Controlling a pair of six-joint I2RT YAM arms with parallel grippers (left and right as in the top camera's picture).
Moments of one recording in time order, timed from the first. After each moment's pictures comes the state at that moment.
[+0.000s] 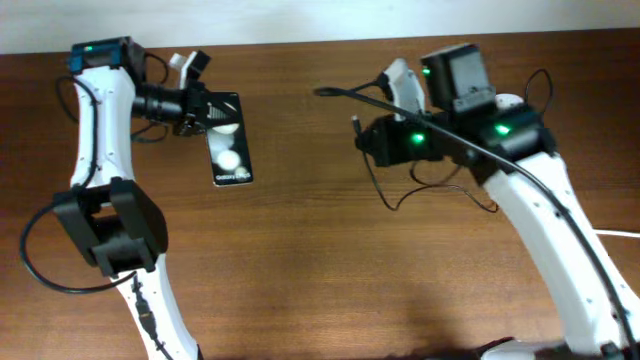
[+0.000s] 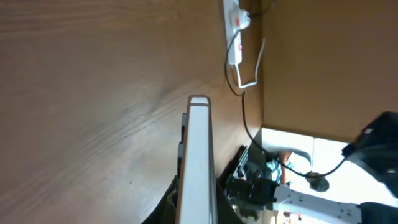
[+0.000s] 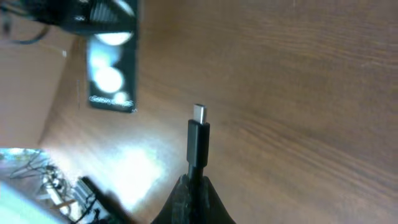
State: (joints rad) left arm 0.13 2.30 2.27 -1.68 1.04 0.38; right arm 0.32 1.53 1.63 -1.01 -0.52 0.23
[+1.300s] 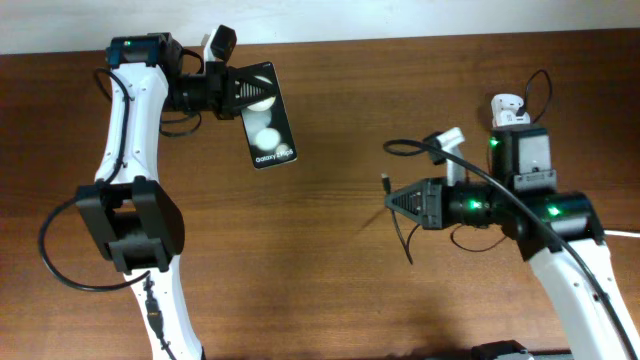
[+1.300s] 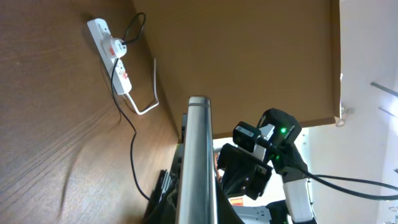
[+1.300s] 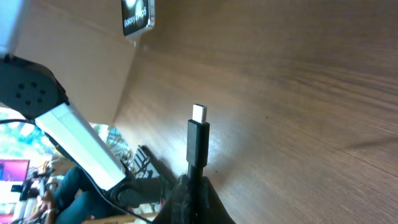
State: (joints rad) left arm 0.02 2.30 2.27 -1.68 1.52 0.45; right arm 0.12 1.19 1.10 -0.87 -0.92 0.18
